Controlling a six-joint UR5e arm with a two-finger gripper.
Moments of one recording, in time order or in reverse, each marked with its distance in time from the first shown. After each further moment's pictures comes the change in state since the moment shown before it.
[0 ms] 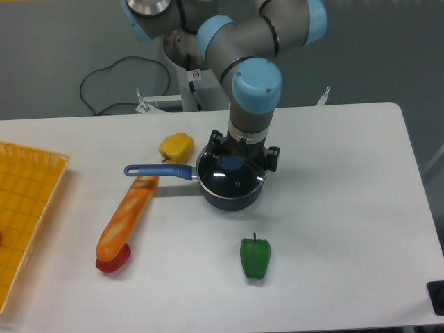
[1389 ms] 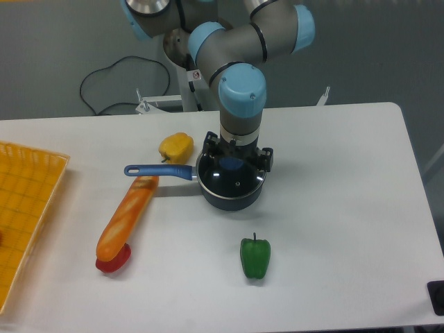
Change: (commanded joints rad) arm -0.003 0.014 -0.021 -0.012 0.009 0.002
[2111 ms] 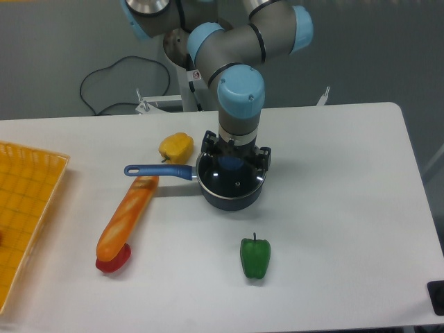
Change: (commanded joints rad) arm -0.005 -0.002 -0.035 0.003 0.003 0.003
